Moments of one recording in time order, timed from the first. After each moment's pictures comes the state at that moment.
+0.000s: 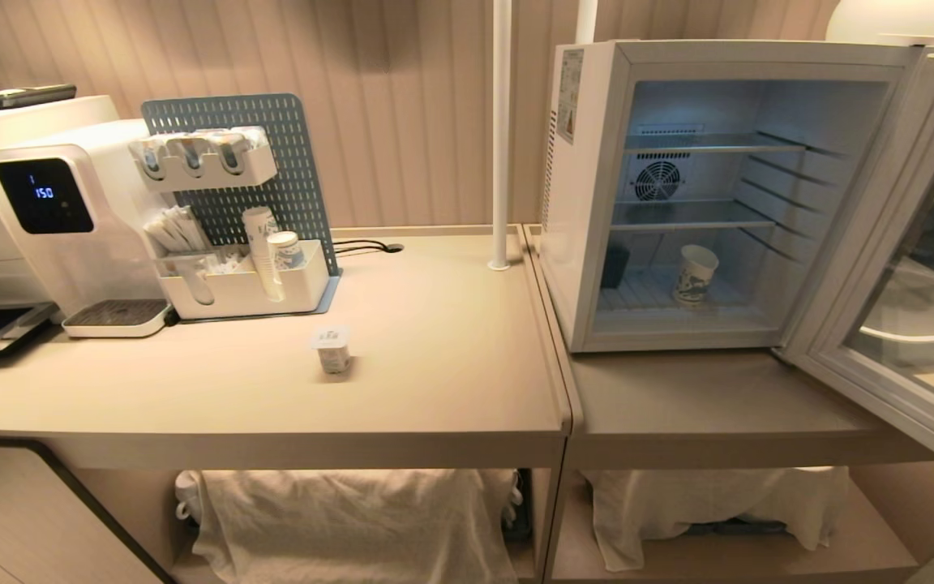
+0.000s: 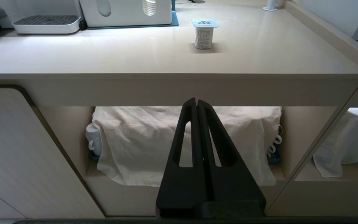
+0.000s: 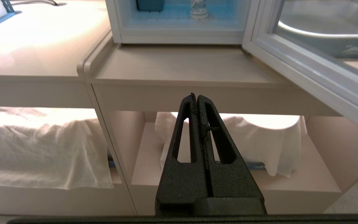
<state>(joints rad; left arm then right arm) 0.00 0.00 0.00 -0.01 -0.01 -0.02 0.01 0.00 0.00 0.01 0.01 -0.06</state>
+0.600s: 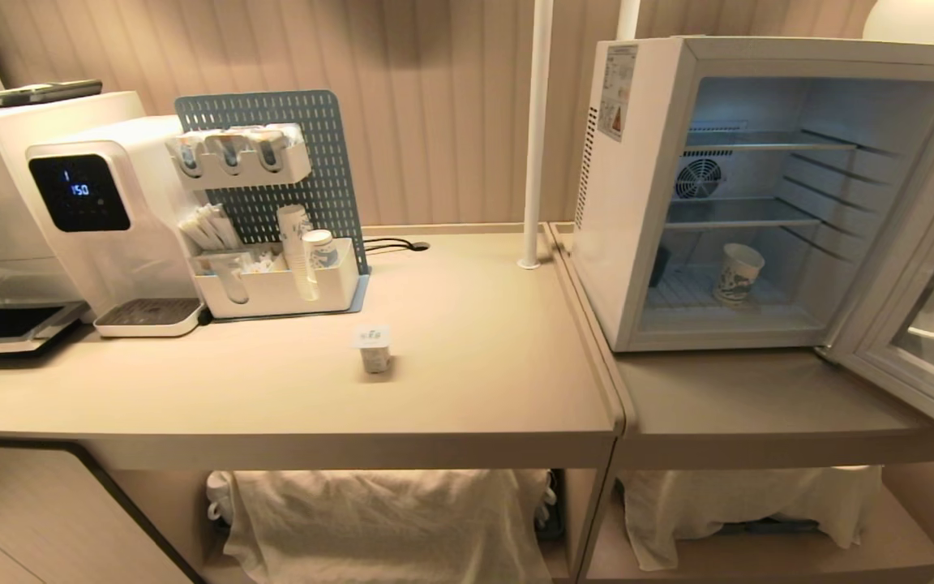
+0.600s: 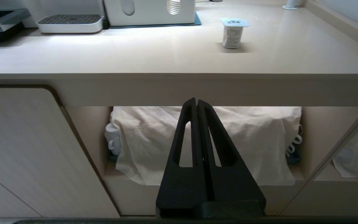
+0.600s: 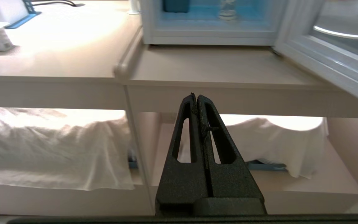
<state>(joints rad) 0.00 0.00 0.00 -0.01 -0.01 -0.02 0.01 0.00 0.00 0.01 0.01 -0.06</state>
